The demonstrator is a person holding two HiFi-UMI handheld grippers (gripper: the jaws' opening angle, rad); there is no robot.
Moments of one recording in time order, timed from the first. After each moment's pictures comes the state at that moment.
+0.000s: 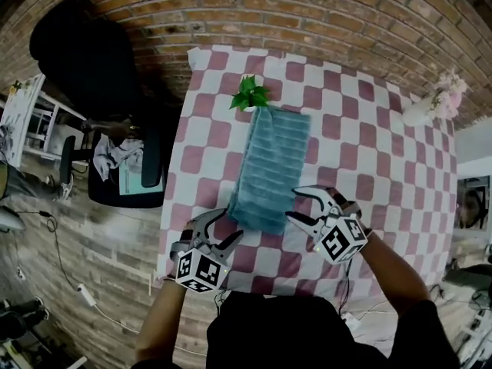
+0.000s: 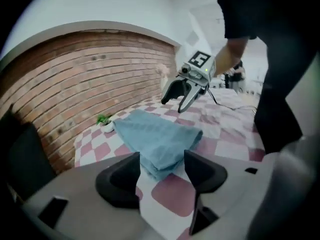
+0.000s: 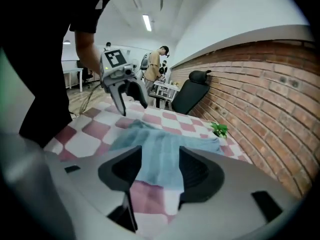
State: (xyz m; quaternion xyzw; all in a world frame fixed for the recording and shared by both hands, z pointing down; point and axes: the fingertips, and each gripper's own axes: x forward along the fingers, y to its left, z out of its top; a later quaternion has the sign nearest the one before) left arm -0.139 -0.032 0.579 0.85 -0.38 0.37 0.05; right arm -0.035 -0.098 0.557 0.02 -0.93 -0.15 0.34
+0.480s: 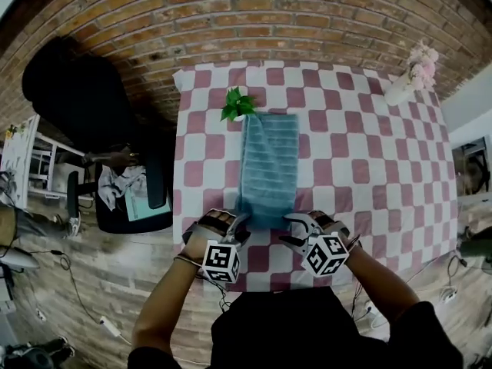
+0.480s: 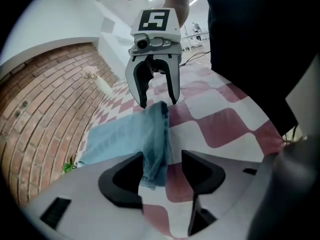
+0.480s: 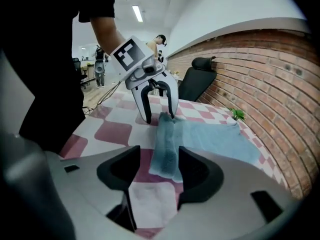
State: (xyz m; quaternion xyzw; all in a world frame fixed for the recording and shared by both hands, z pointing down) left arm -0.118 -0.017 0.629 0.82 -0.09 0.53 -0.19; right arm -0.048 -0.013 0.617 0.04 -0.91 -0.10 0.39
